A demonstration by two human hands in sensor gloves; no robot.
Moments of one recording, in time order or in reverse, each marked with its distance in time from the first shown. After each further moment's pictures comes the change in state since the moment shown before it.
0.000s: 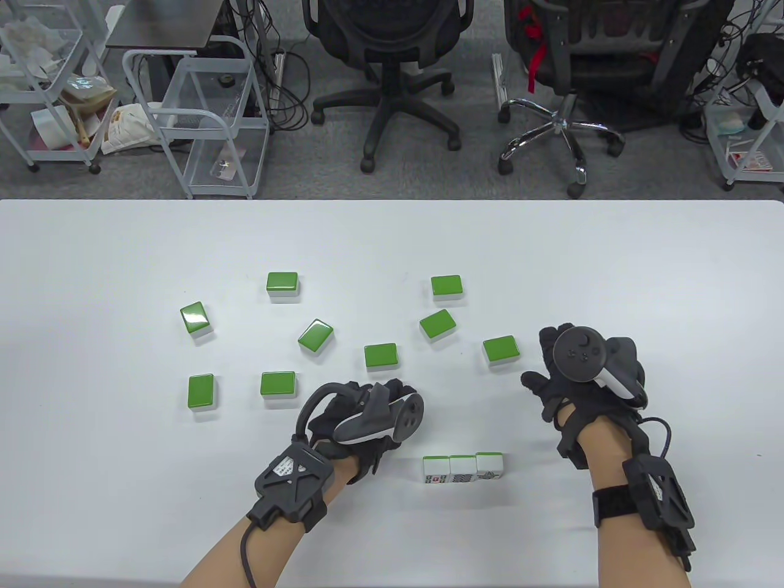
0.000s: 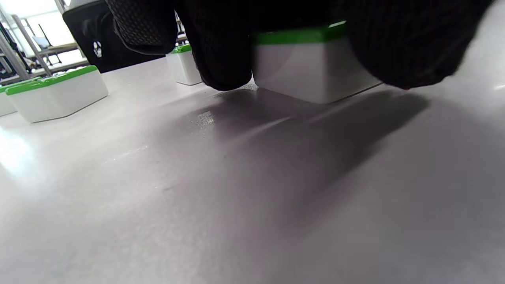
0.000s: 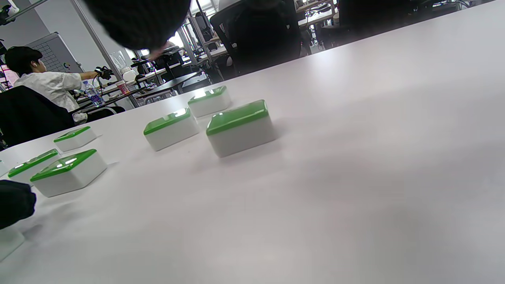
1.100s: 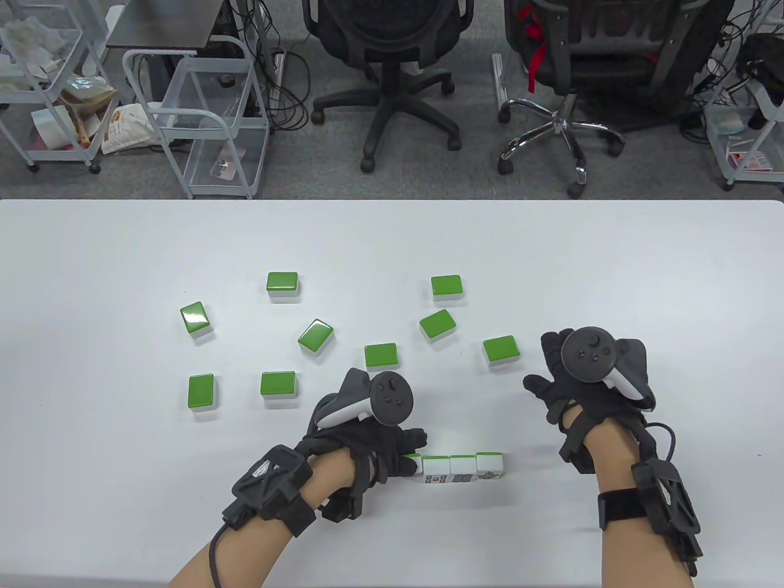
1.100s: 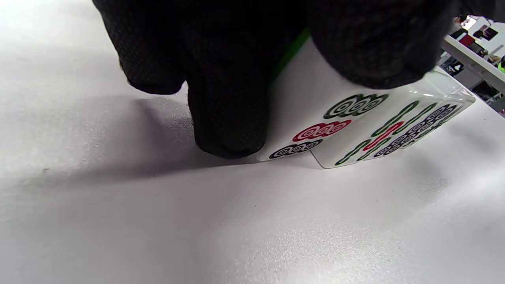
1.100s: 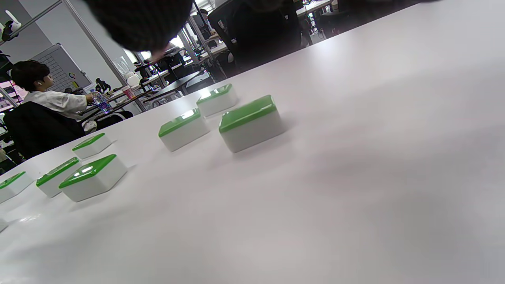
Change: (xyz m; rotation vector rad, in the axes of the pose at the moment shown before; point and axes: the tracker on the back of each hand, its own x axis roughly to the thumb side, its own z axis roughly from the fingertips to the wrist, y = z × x) left_hand -0.008 0.010 0.014 -0.348 -0.176 0.590; right_hand -0.005 -0.002 0.005 0.031 -0.002 -0.080
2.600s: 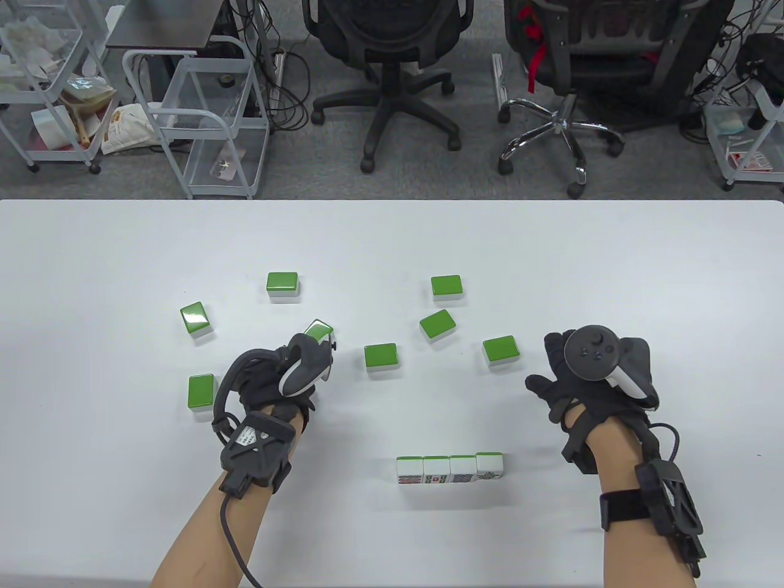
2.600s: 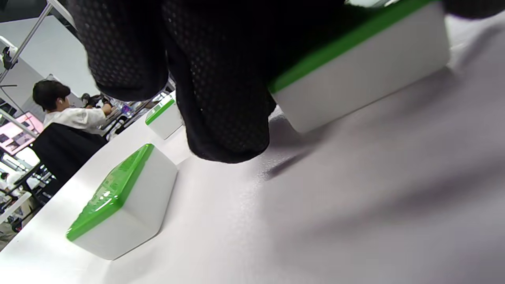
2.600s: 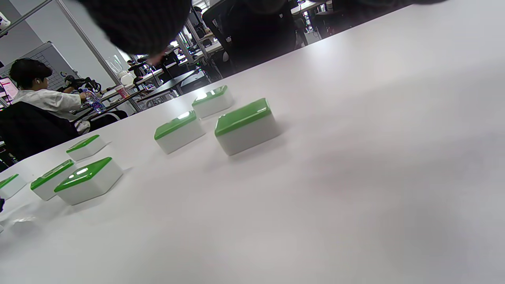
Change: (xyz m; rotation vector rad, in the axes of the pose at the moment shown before) left_hand -0.115 0.048 0.005 0.212 0.886 -0.681; right_hand -0.002 -0.004 0.001 0.008 0.025 0.002
